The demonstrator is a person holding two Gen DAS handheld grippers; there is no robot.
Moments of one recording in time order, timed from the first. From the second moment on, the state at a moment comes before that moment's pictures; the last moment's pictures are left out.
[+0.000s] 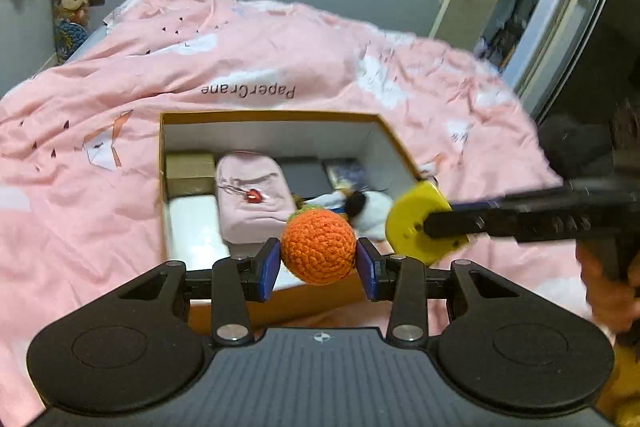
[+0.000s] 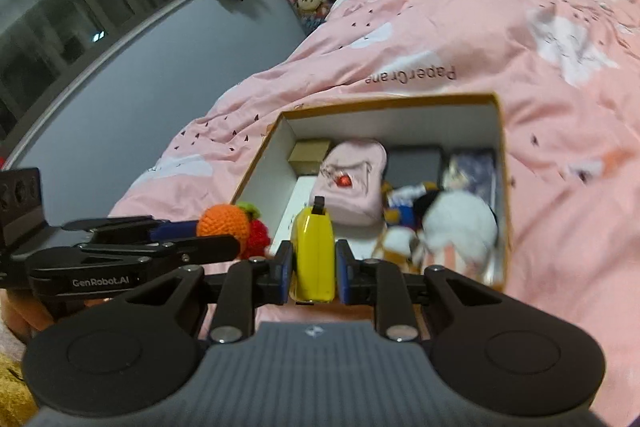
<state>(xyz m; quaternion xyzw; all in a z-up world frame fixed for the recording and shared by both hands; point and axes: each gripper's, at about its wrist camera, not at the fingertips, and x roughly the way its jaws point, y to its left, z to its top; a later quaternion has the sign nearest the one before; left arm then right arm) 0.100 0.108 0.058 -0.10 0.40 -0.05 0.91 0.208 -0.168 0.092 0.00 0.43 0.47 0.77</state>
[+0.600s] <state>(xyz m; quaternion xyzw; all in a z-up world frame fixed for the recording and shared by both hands) 0.166 0.134 -0.003 -0.05 0.51 -0.07 0.86 0.274 -0.028 -0.012 -0.17 0.58 0.46 0.65</state>
